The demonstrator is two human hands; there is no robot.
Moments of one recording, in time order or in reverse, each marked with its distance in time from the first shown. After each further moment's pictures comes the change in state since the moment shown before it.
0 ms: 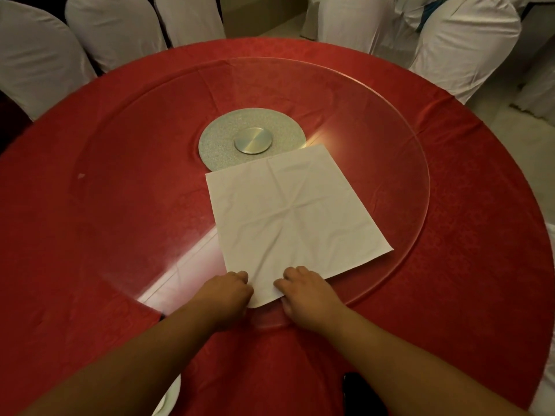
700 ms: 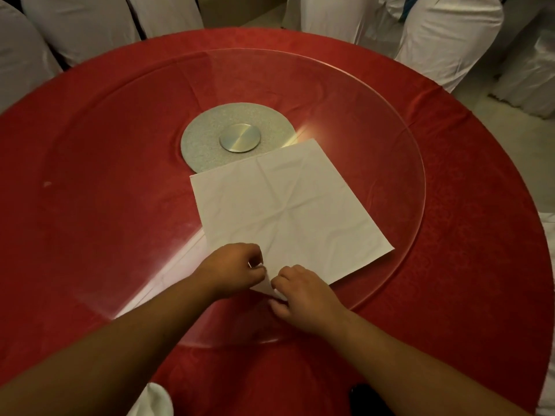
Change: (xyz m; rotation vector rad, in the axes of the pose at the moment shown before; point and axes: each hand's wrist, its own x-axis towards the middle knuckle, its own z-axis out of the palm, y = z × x) left_hand 0.049 -0.028 -0.044 -0.541 0.177 -0.083; right_hand 0.017 -0.003 0.004 0.140 0.128 0.031
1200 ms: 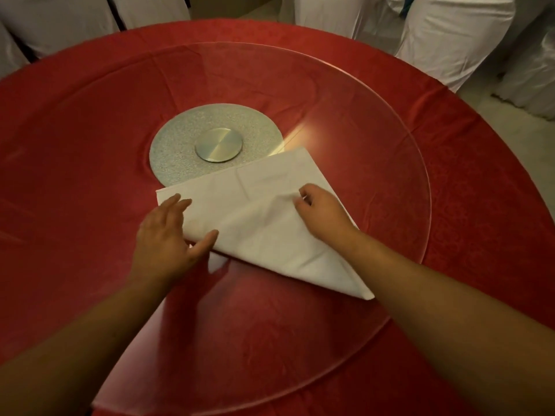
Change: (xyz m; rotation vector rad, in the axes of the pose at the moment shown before) left_hand 0.088 -0.063 -0.024 0.124 0.641 -0.162; right_hand 0.146 0.165 -0.076 0.486 0.261 0.482
